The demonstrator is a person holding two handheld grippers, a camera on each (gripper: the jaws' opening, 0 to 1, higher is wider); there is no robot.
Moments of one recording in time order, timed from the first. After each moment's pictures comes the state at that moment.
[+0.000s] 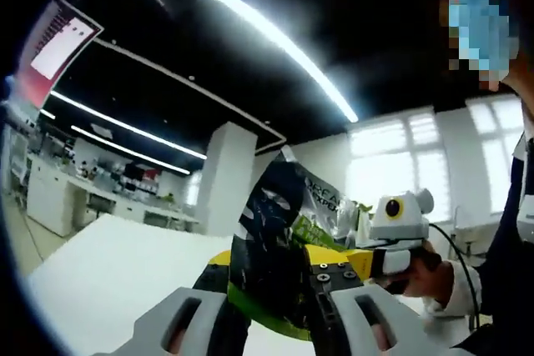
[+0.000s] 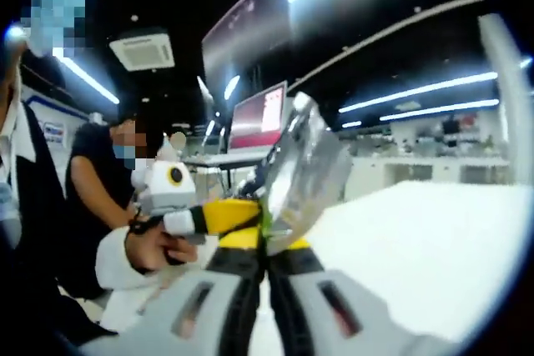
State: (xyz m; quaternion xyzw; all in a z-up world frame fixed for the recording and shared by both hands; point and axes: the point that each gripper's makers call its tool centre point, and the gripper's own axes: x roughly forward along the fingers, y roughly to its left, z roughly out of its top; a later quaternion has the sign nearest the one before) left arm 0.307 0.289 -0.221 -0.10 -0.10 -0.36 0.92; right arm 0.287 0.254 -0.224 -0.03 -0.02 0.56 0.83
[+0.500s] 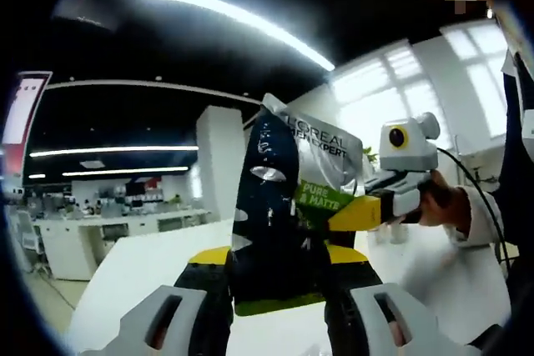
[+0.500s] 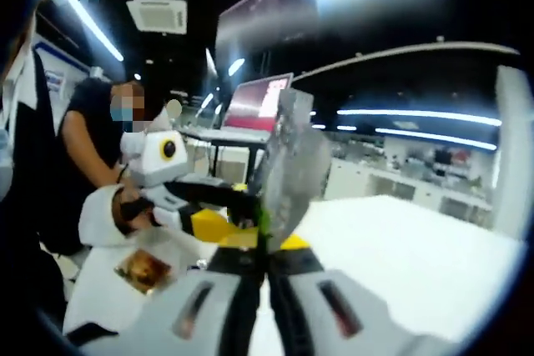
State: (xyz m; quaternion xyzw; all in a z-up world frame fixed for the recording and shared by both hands) left arm 0.310 0.275 -0.248 0.04 -0.06 -0.36 0.93; right arm 0.292 0.231 -0.234 -0.13 -0.03 0.54 0.83
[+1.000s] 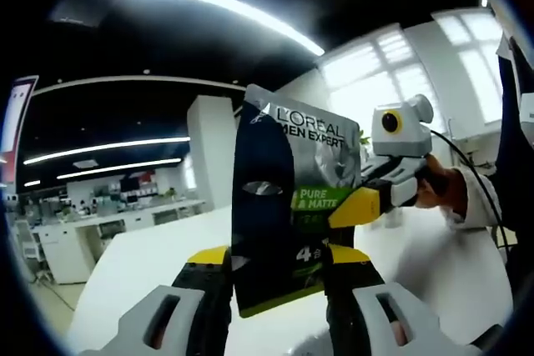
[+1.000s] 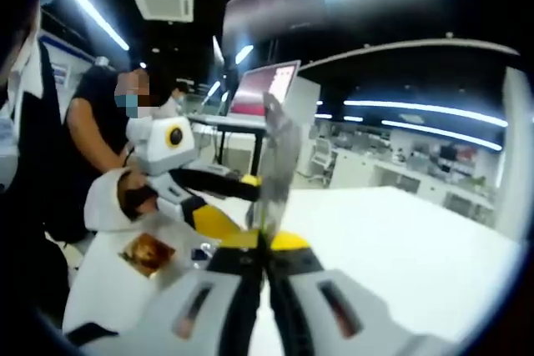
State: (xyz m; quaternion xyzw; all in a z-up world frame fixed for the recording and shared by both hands) left arm 0.308 0.268 -0.264 0.06 -0.02 -0.37 0.93; right arm 0.290 0.224 -0.246 -0.13 -0.01 0.55 0.82
